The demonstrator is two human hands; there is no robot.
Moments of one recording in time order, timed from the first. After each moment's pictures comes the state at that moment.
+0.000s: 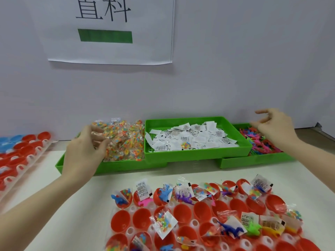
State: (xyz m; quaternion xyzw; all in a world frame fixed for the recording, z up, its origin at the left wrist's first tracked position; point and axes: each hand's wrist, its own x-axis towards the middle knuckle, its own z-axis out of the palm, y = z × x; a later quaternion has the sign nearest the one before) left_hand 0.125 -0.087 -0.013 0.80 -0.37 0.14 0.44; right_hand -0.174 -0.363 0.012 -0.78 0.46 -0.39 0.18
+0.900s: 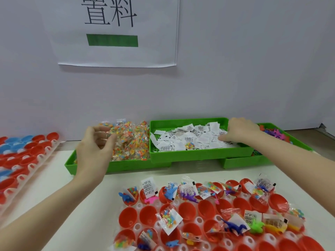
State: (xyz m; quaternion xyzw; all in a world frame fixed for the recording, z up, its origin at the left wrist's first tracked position) left_hand 0.100 -0.086 -0.004 0.72 -0.32 0.06 0.62; right_hand -0.104 -0.327 0.025 -0.84 0.54 -0.05 0.06
